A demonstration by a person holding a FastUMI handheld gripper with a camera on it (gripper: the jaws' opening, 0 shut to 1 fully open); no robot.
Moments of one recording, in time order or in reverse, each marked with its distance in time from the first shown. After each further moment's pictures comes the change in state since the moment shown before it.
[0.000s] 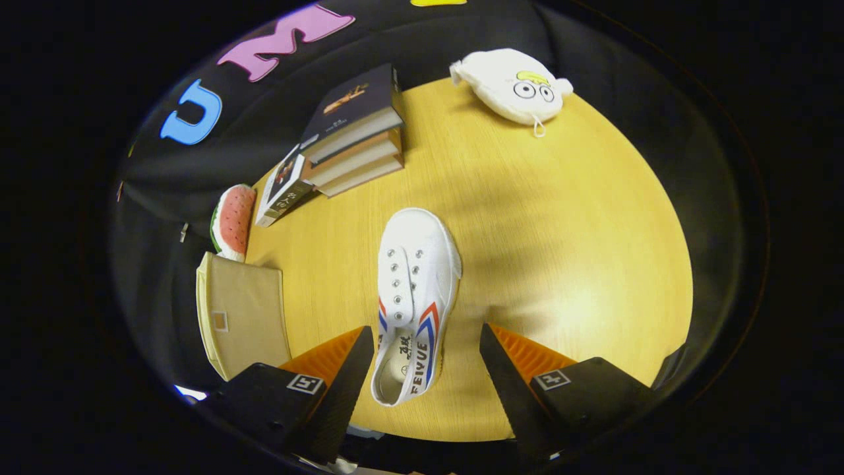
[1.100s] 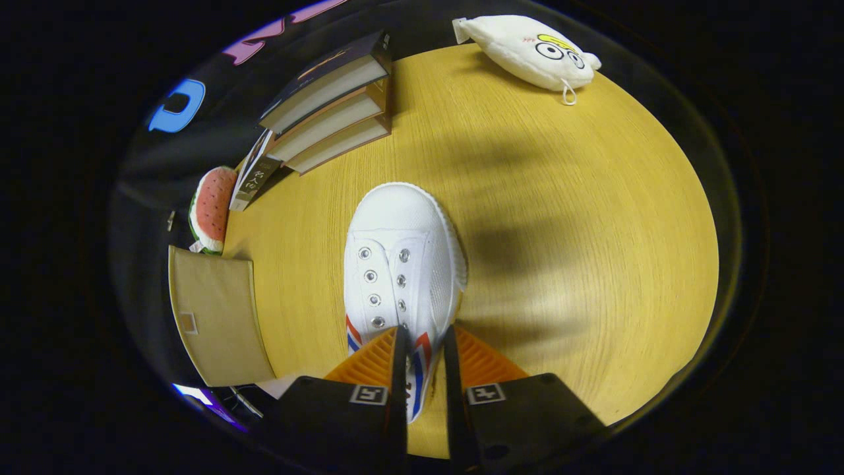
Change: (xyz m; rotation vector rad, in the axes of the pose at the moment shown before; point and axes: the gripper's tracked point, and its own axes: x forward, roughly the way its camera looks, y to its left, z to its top) arm 0.054 -0.006 0.002 -0.023 0.066 0.003
